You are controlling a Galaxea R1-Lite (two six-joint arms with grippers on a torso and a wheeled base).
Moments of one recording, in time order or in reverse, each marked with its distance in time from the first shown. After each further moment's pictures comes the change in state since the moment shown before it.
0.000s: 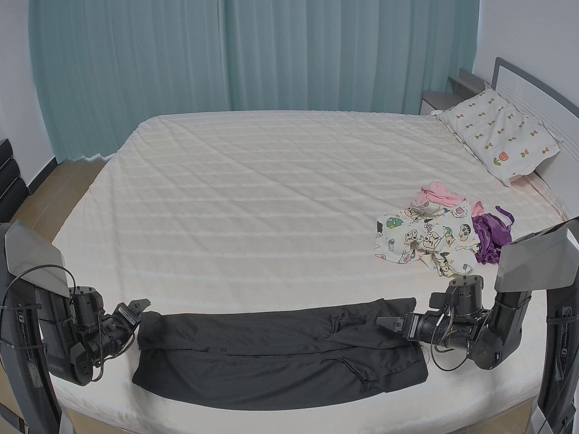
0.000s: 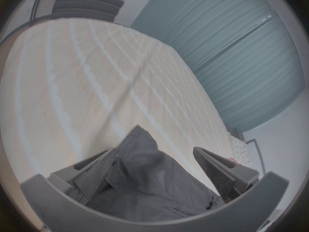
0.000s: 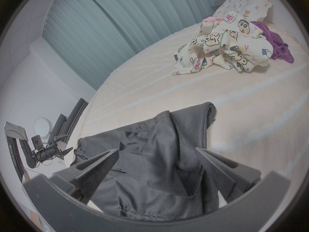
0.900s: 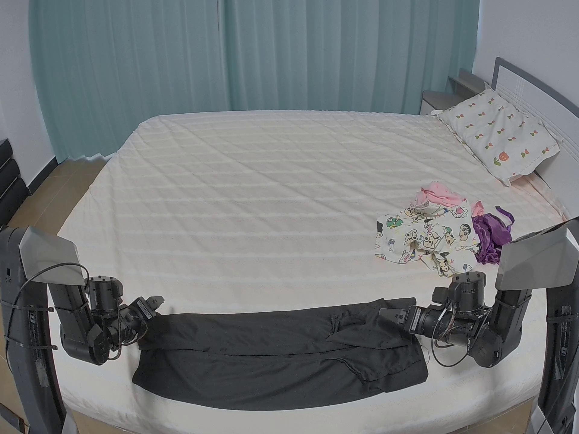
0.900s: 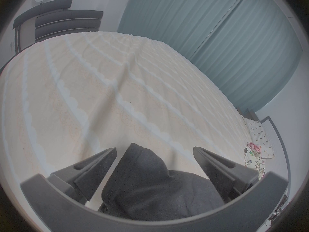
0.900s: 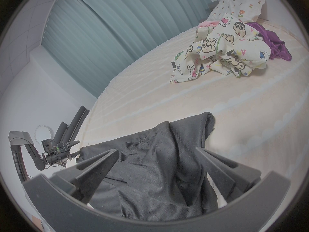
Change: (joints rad) left arm -0.030 0.080 -0.281 0.257 0.067 0.207; right arm -0.017 0.008 -0.015 -0.045 -0.001 0.046
